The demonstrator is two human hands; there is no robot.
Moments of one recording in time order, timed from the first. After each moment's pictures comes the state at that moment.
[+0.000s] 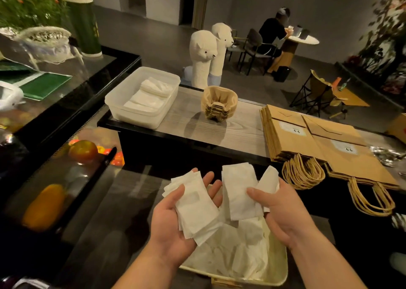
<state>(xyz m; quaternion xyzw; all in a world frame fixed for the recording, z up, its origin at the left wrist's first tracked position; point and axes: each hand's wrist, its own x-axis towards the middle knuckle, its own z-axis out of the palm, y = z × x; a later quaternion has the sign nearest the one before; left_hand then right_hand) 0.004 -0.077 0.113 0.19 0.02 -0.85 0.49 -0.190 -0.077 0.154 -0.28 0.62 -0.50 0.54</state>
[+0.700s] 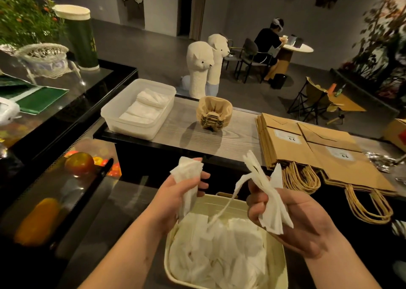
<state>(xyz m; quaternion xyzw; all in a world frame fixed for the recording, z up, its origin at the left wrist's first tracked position) 0.015 -0.135 0.118 0.40 -0.39 -0.69 0.46 -0.209 -0.076 0.196 -0.08 0.30 -0.49 0.81</state>
